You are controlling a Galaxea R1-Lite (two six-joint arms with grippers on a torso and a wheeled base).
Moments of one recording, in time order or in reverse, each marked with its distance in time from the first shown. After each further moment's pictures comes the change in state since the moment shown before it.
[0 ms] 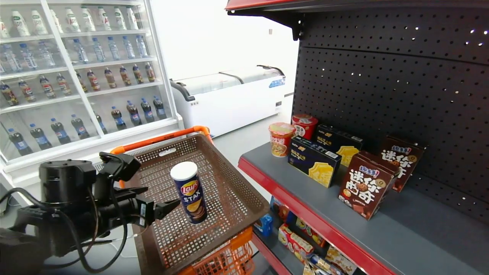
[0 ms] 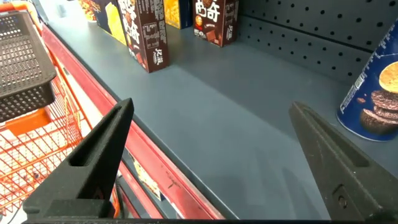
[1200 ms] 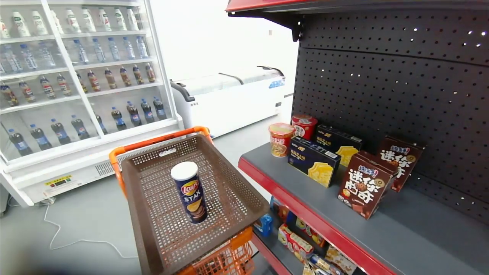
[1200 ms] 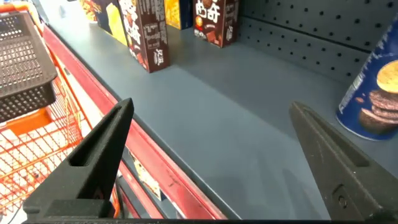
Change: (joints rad) left arm 0.107 -1.506 0.114 0.844 0.260 -0.026; right arm 0.001 0.000 0.000 0.000 0.000 0.000
